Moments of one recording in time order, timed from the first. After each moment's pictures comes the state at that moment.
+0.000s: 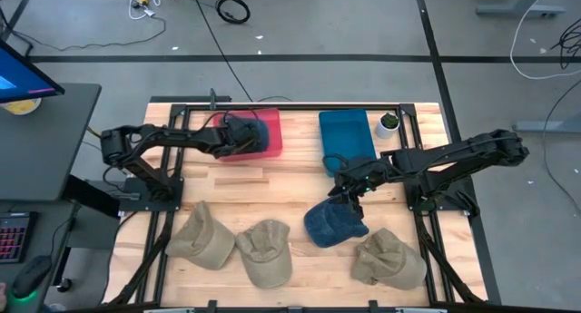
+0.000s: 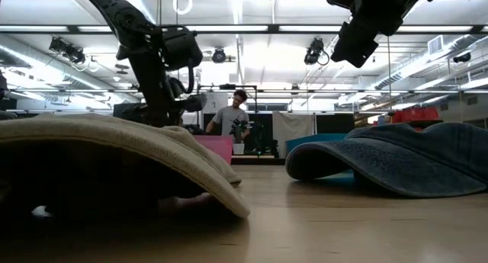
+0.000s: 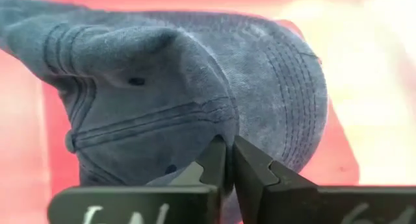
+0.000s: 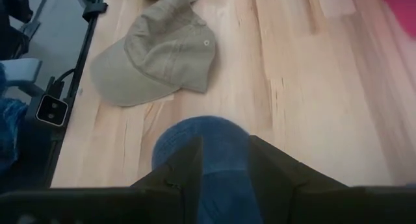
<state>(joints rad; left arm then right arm) 0.38 1.56 0.82 -0.32 -0.49 -0.96 0.11 1.22 0.84 -0.38 -0.14 0.26</state>
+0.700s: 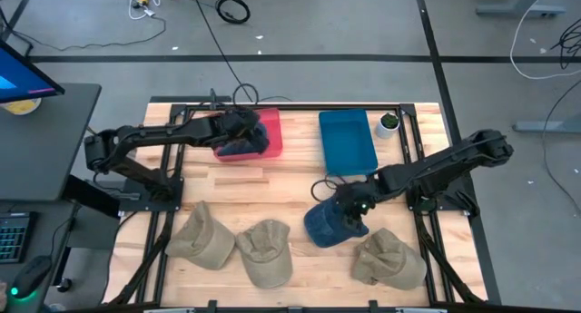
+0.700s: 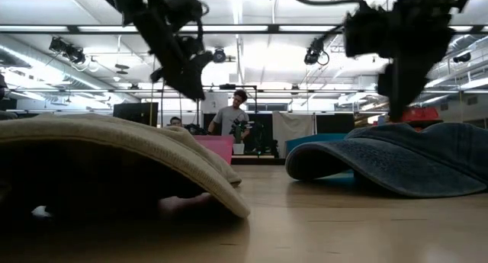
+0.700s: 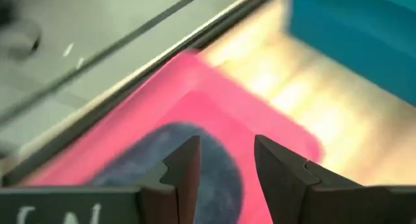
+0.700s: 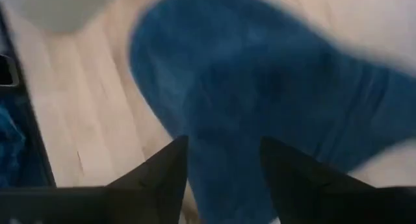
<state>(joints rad) 0.35 1.42 0.98 -0.34 -0.37 -0.26 0.26 1.39 0.84 -0.58 -0.14 0.69</state>
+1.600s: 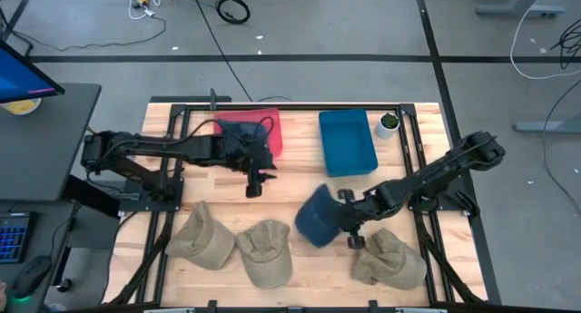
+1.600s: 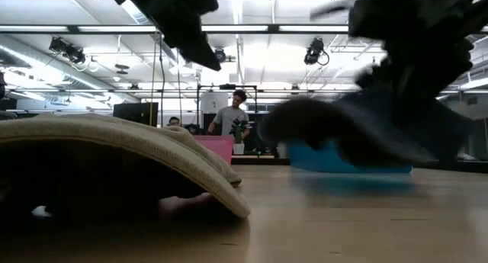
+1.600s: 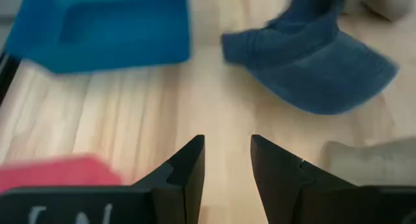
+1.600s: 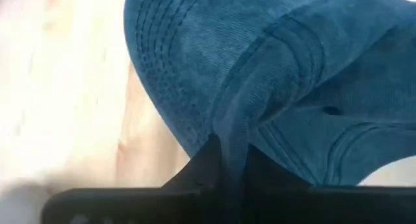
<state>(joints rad) 0.07 1.39 1.02 -0.35 0.02 0.12 0.39 1.48 0.84 -0.42 0.04 0.23</state>
